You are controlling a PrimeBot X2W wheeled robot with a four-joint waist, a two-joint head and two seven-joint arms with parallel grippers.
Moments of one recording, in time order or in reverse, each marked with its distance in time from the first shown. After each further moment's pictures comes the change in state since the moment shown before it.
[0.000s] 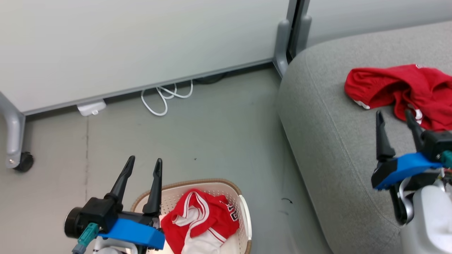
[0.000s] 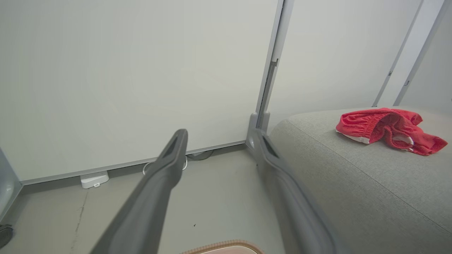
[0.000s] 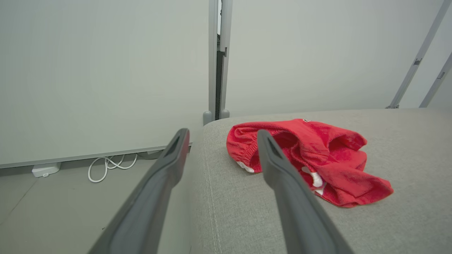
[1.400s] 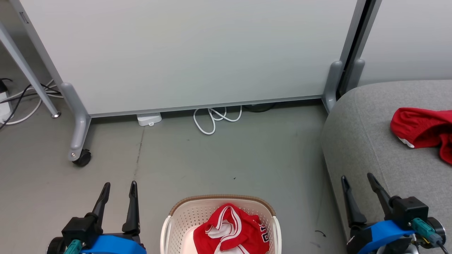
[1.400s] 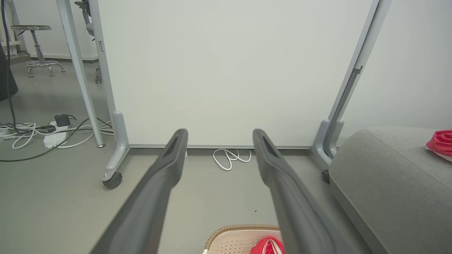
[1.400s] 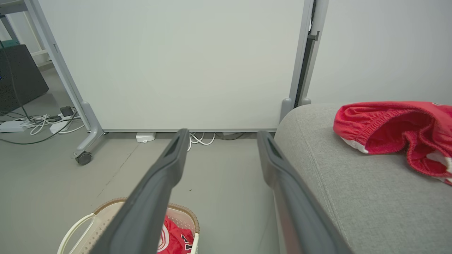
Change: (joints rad) left arm 0.071 -0.033 0.159 0.108 0.040 -0.009 0.000; right arm 0.397 0.068 0.153 -0.302 0.079 0.000 0.057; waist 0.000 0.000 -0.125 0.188
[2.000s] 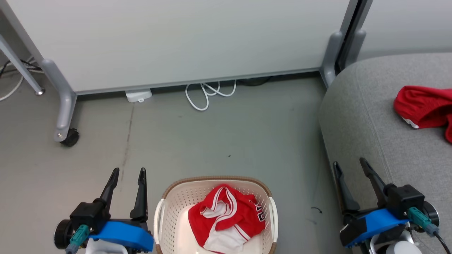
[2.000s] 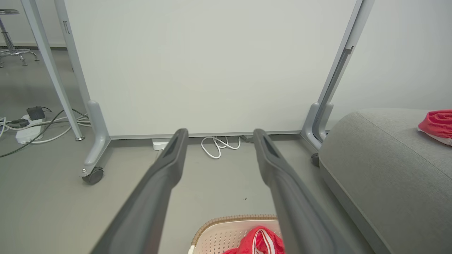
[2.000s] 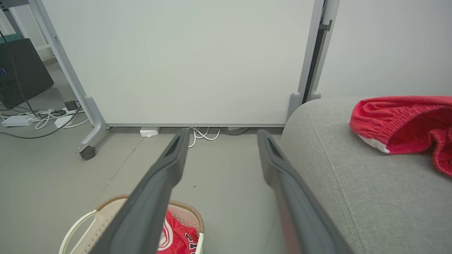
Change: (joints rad) left arm -0.055 0.007 -0.045 0.009 -0.007 0.000 -0.001; right arm -0.034 0.000 0.040 -0.038 0.006 0.000 0.002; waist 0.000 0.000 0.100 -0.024
